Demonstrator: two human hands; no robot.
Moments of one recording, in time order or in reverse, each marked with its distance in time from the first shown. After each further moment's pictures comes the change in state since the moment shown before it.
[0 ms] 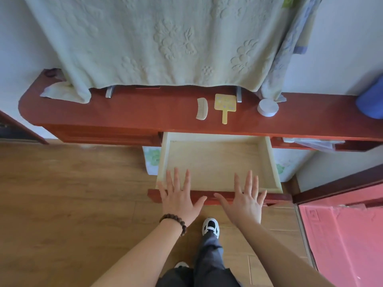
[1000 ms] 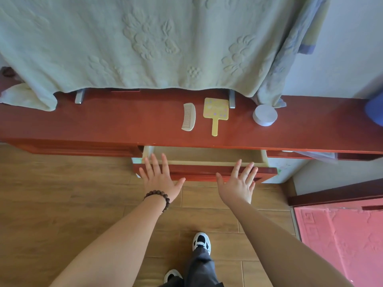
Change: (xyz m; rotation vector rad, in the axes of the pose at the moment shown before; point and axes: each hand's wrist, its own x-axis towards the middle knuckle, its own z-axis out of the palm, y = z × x) left_hand 0.151 0.001 0.001 0.038 -0.085 -0.150; right_hand 0.140 -0.007 -0.006 0.193 -0.048 0.205
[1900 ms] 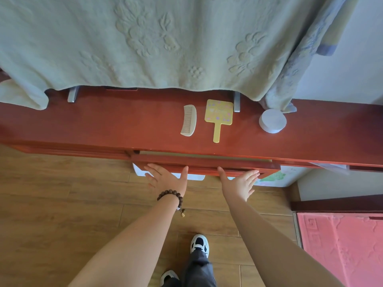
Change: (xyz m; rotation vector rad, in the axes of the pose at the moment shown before) left_hand 0.027 0.052 0.003 -0.568 0.021 -0.436; right_hand 0.048 -0.017 0.004 0.535 0.011 0.277
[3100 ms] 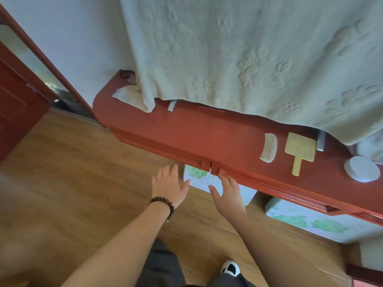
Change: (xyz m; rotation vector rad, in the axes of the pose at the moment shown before) left_hand 0.051 -0.147 -0.179 0.363 0.126 0.255; right_hand -0.149 -0.098 0.111 -0.330 -0.450 -0.730
